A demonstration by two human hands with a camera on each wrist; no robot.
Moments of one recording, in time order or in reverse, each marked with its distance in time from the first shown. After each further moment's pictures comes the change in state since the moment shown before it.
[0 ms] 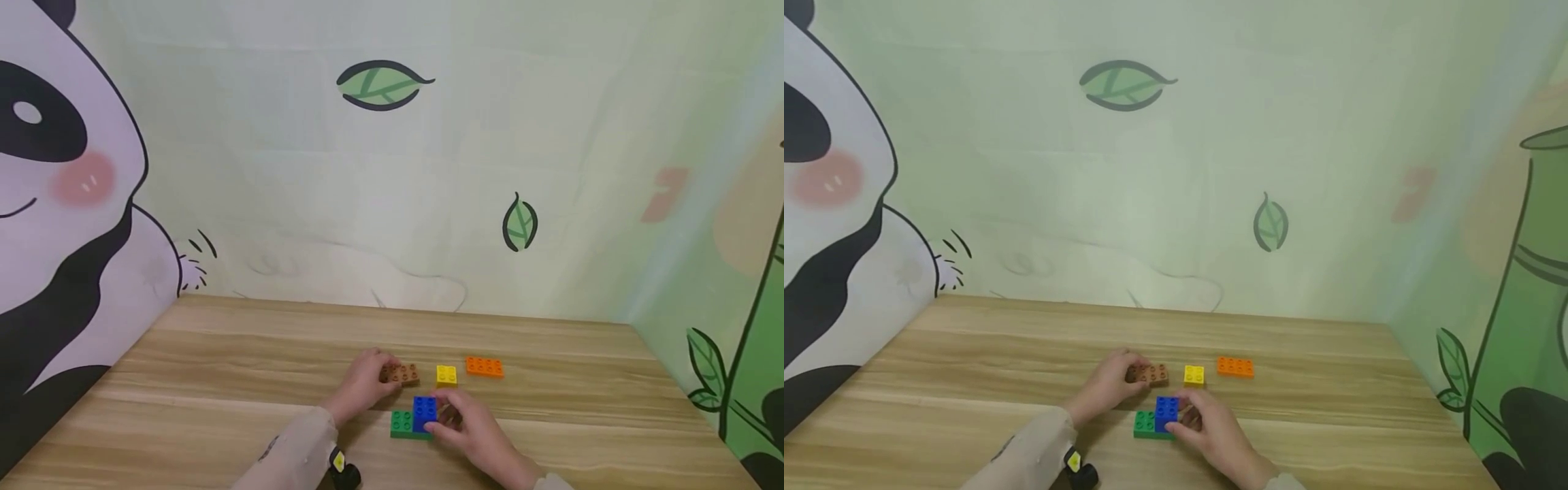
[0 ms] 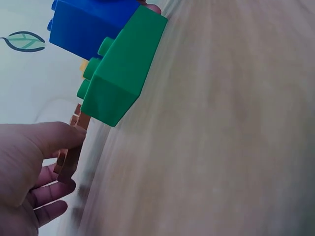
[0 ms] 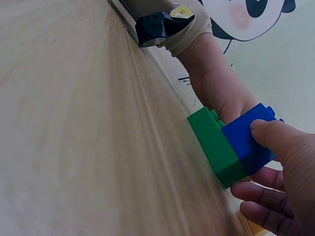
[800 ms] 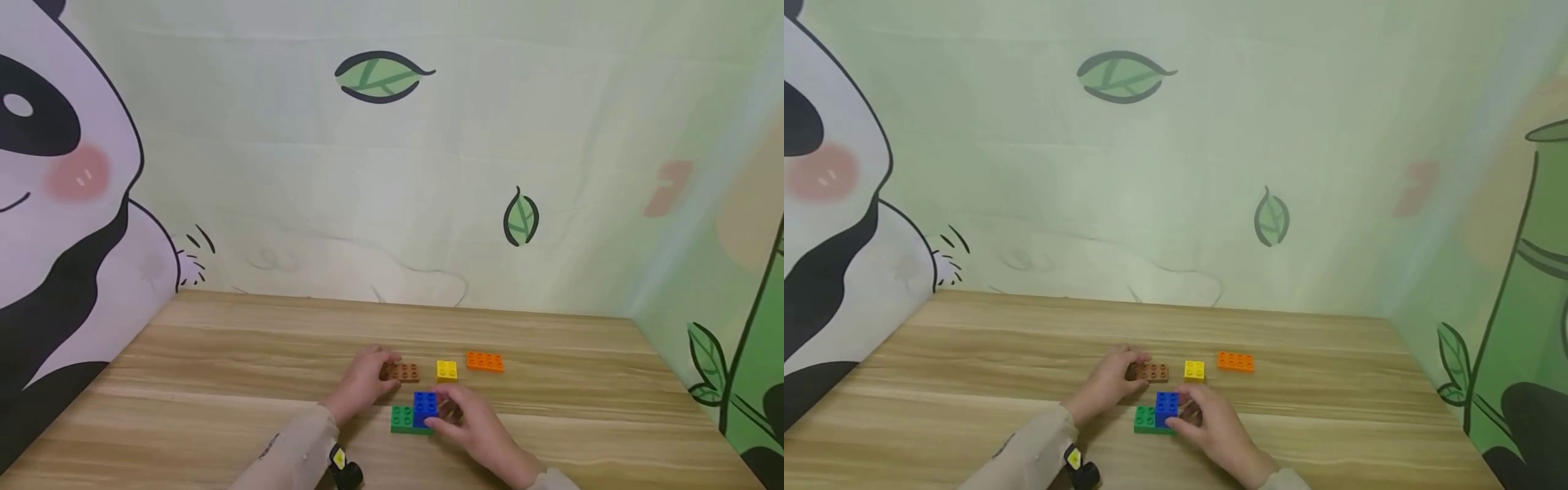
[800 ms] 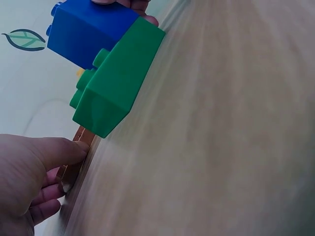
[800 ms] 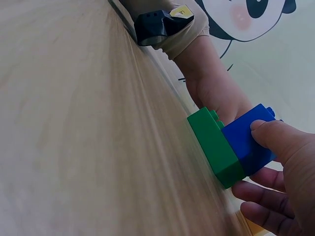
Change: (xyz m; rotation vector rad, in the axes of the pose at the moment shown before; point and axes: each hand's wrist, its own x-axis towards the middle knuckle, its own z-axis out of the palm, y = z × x) left_hand -0.001 -0.004 0.005 -0.010 0.008 0.006; right_hand 0.000 -0.003 -0.001 -0.019 -0.006 0.008
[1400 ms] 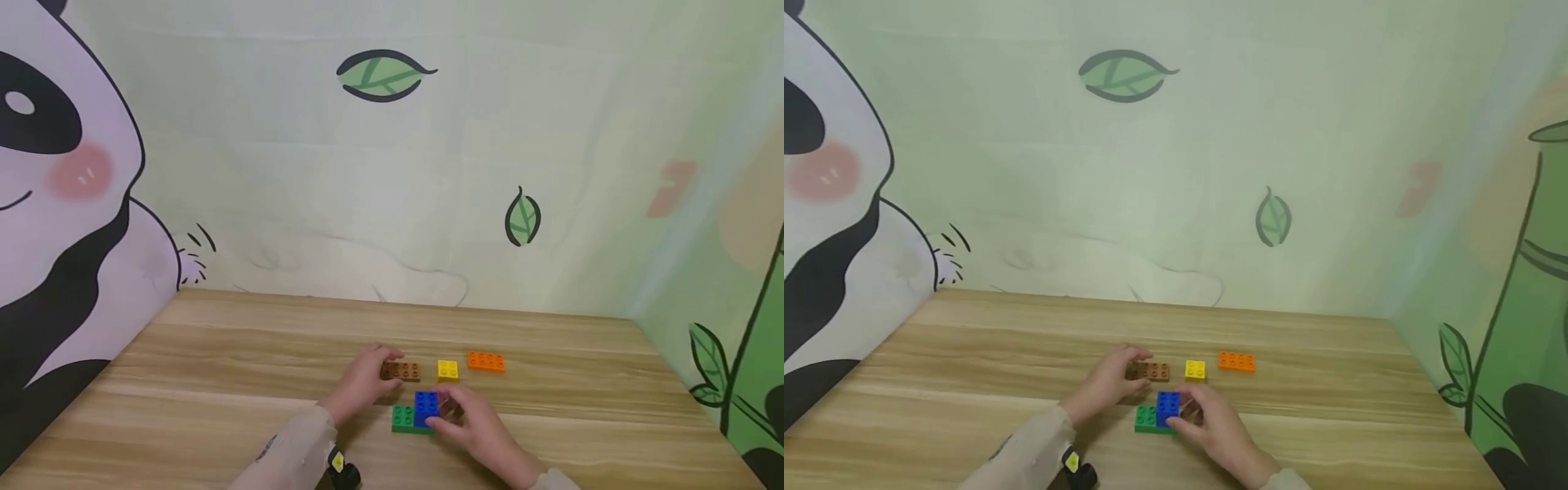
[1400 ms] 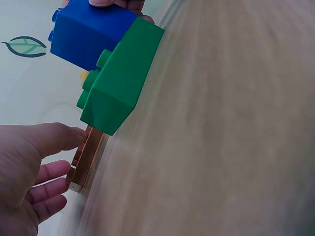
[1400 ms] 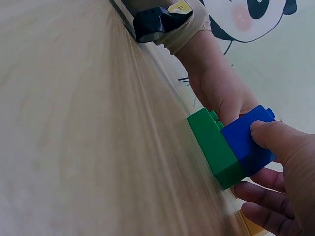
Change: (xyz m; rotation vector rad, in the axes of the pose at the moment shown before) left_hand -0.005 0.005 -0.007 -0.056 -0.002 0.017; right_hand -0.001 0.000 0.001 -0.008 0.022 -0.023
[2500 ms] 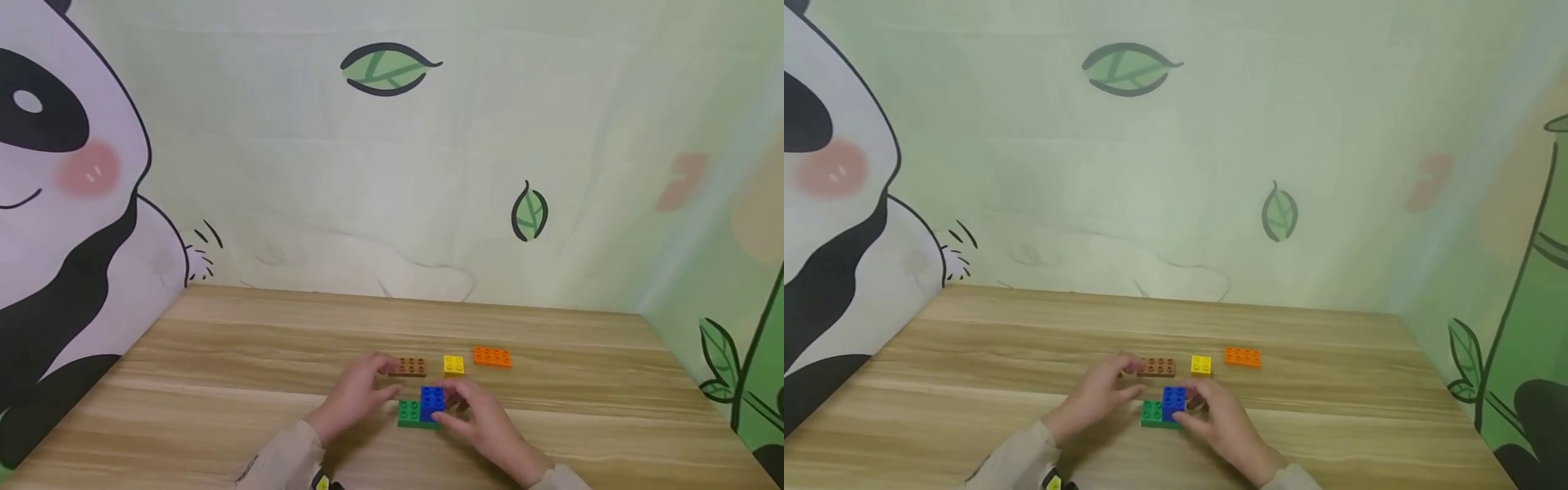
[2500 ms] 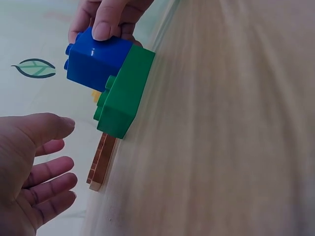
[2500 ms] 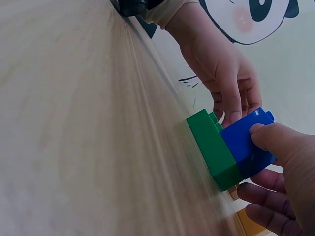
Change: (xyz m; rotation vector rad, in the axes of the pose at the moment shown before) left_hand -0.033 0.010 -0.017 -0.021 0.001 0.009; right_hand 0.000 0.000 0.002 -0.059 0.079 -0.110
